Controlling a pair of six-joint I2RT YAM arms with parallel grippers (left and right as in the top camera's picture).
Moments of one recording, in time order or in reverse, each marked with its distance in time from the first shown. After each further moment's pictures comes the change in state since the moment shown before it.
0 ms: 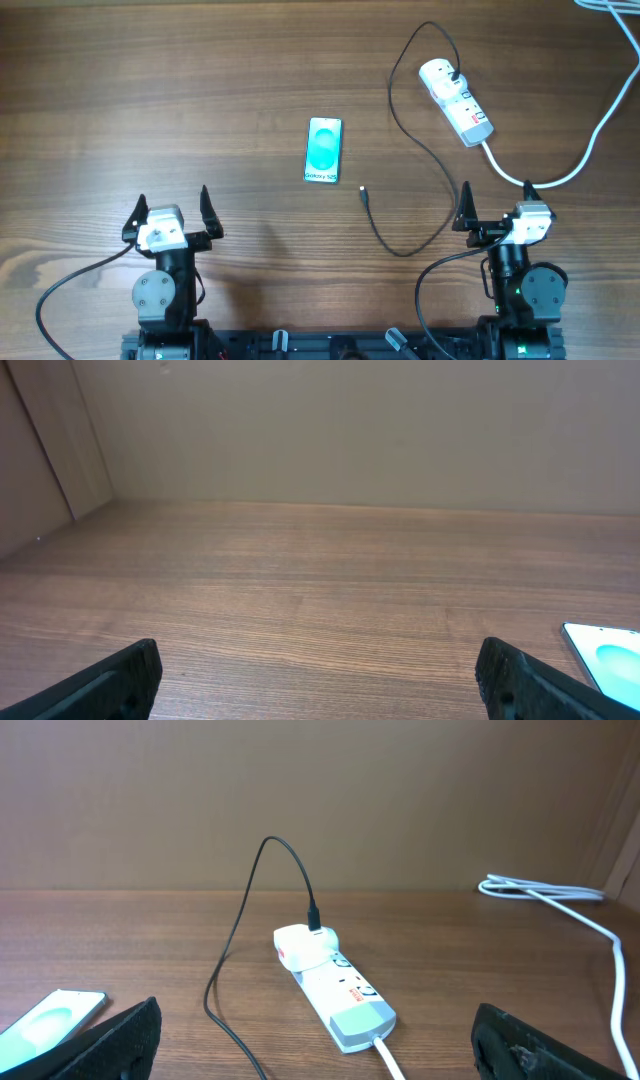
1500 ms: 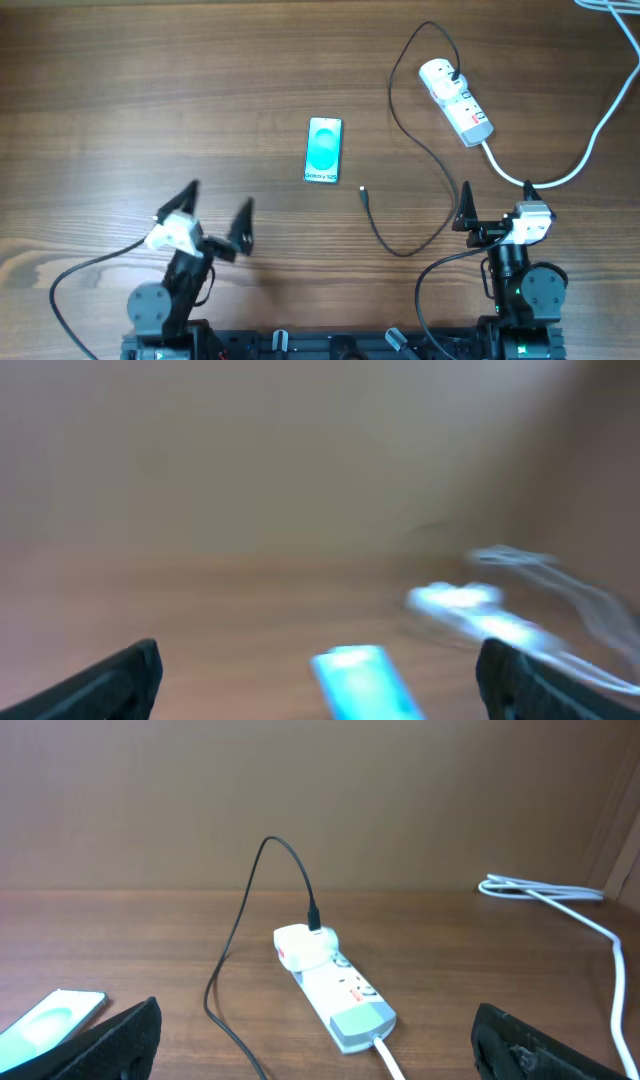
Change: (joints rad) left arm 0.002 0.001 -0.003 0.216 0.565 -0.253; right arm 0.000 0.000 0.000 0.000 0.000 0.000
